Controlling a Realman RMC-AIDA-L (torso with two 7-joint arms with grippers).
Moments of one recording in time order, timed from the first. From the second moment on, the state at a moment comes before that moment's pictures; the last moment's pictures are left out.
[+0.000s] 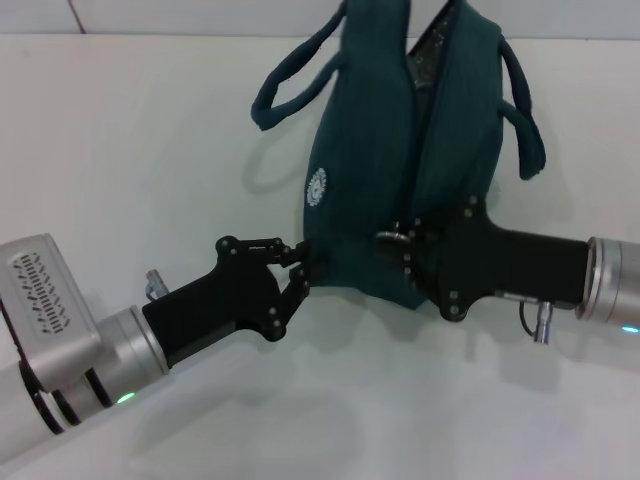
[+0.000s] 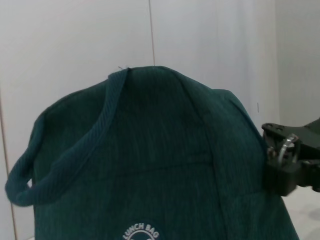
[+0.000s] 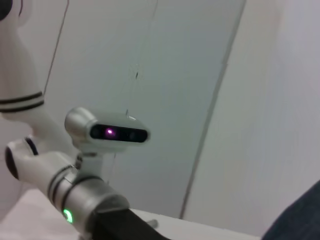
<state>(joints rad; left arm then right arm) -0.42 -2.11 1.32 0.09 1.02 1.43 -0.41 0.55 2.03 -1.59 -0.36 -0.99 -1.43 0.49</state>
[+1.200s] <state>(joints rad) -0.45 -2.10 1.31 0.10 1.01 1.39 -0.39 0.56 2.02 -1.62 -0.36 -0.91 -1.49 0.95</state>
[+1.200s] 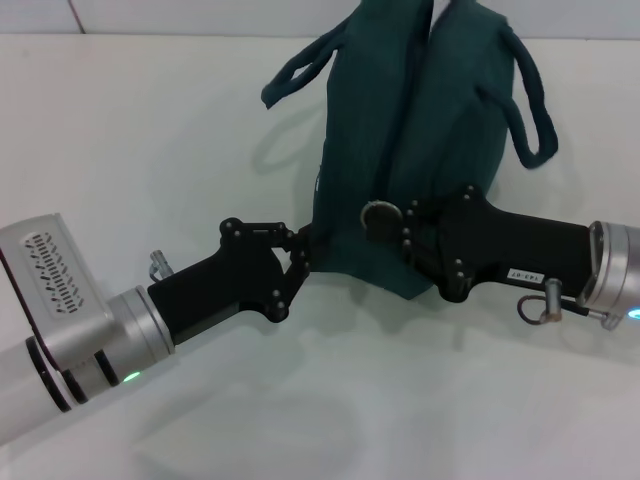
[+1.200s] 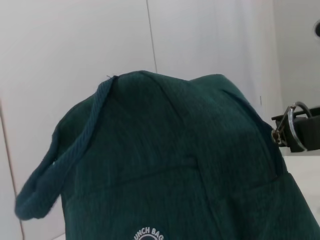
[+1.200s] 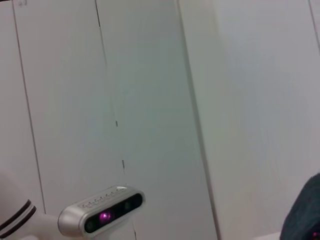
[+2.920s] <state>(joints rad) -0.43 -2.10 1.32 0.09 1.03 1.33 -0.34 0.51 2.02 -1.55 -0.35 -0.64 -1.55 0.73</state>
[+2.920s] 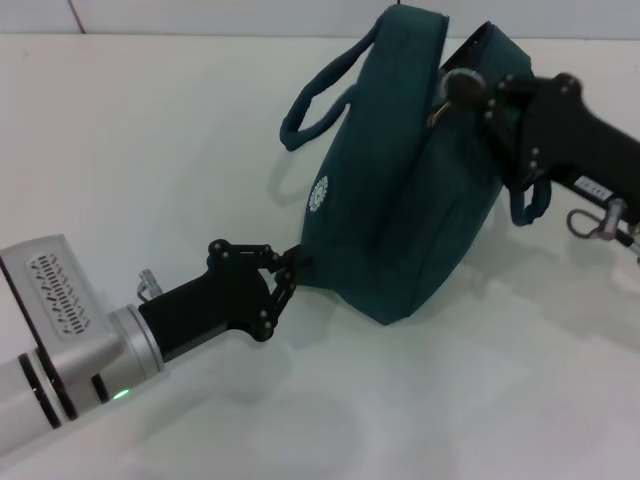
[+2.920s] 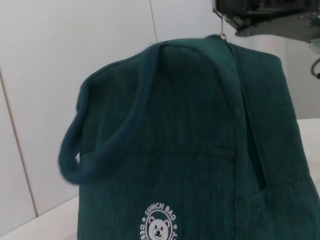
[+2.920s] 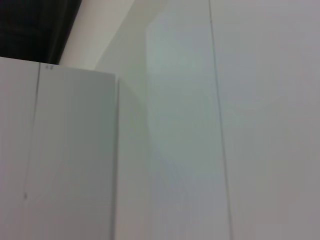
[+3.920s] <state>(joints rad) -0.44 -2.11 1.31 0.09 0.97 1.56 -0.56 0.52 2.03 -1.55 -0.35 -0.64 -1.55 0.59</state>
